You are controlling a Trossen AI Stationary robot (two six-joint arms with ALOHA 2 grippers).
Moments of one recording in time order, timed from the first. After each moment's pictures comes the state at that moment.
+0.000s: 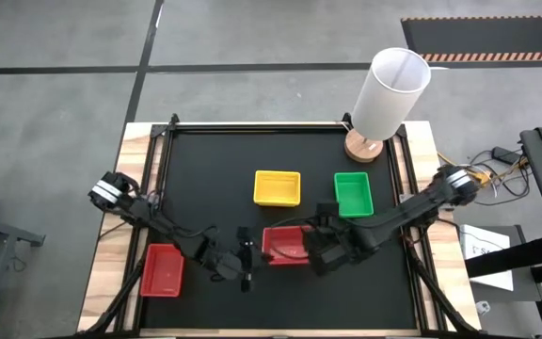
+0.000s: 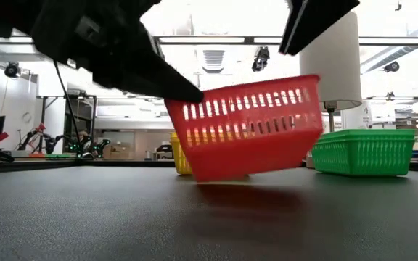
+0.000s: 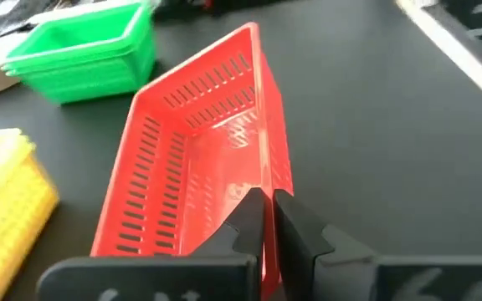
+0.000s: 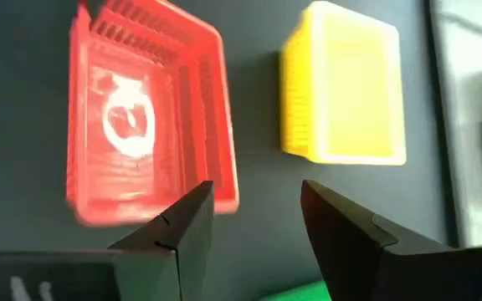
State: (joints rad) left arm -0.50 1.75 0.82 0.45 -0.52 -0.13; right arm 0.47 1.74 1.49 -1.04 0.53 0.32
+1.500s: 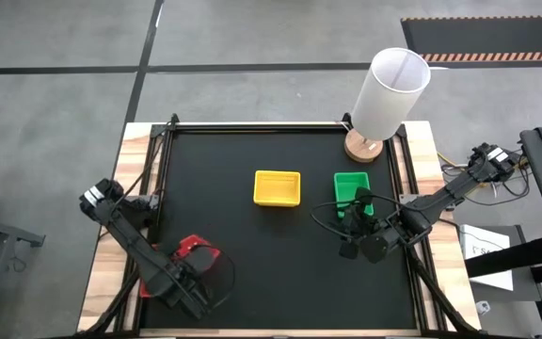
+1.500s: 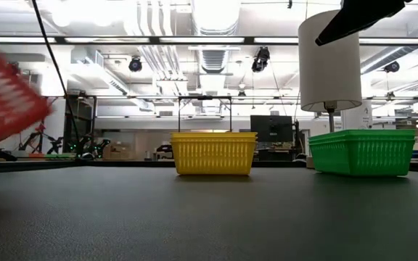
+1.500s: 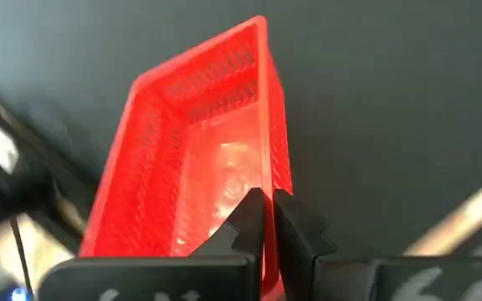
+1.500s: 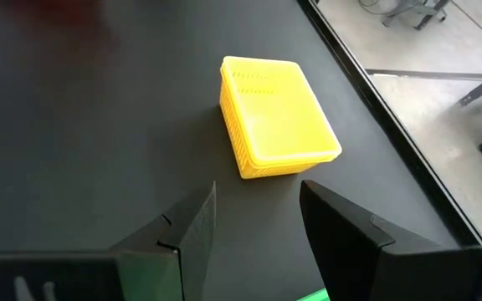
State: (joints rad) left arm -0.78 1.73 1.64 -1.57 -0.16 -1.44; right arm 0.57 1.23 0.92 -0.64 0.79 0.44
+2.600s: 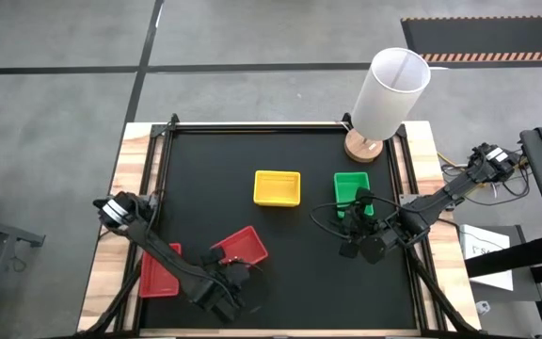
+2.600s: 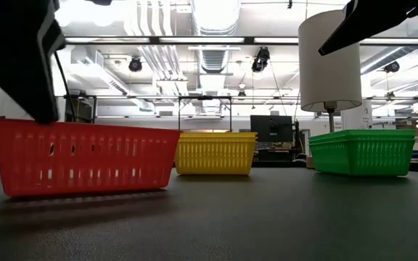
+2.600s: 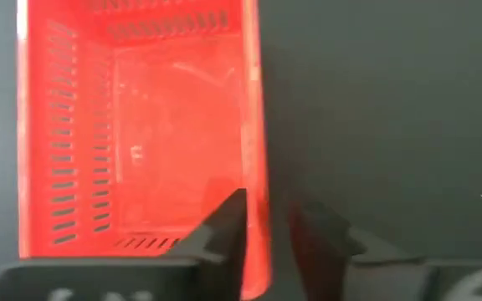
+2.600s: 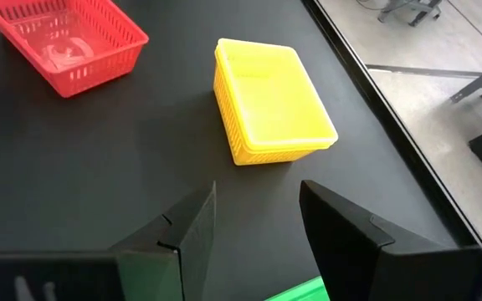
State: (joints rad) left arm -0.71 1.92 1.46 -1.01 -0.40 -1.16; right arm 0.57 1.23 0.88 -0.64 0.80 0.45
